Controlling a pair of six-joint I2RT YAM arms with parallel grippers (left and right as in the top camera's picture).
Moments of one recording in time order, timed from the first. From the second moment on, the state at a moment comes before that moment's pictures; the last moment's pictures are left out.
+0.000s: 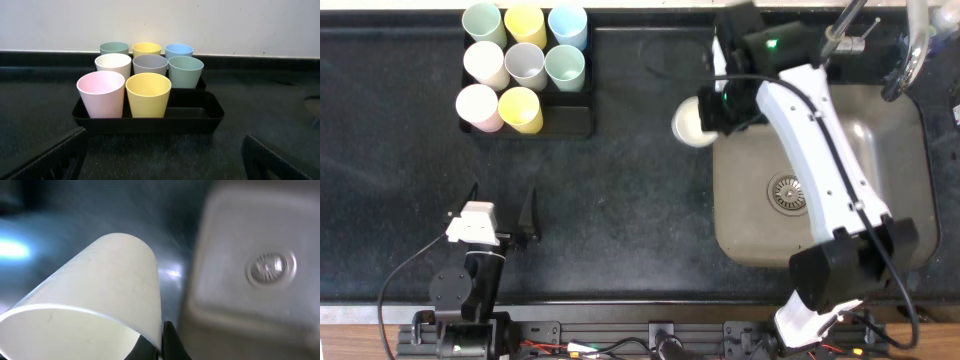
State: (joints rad) left arm 0.03 0.01 0.01 -0.07 0.14 -0.05; right arm 0.31 1.86 1.93 -1.44 -0.13 0.19
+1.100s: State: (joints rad) left arm 0.03 0.01 0.01 -0.07 0.14 -0.05; right arm 0.62 2.30 2.36 -1.25 -0.37 0.39
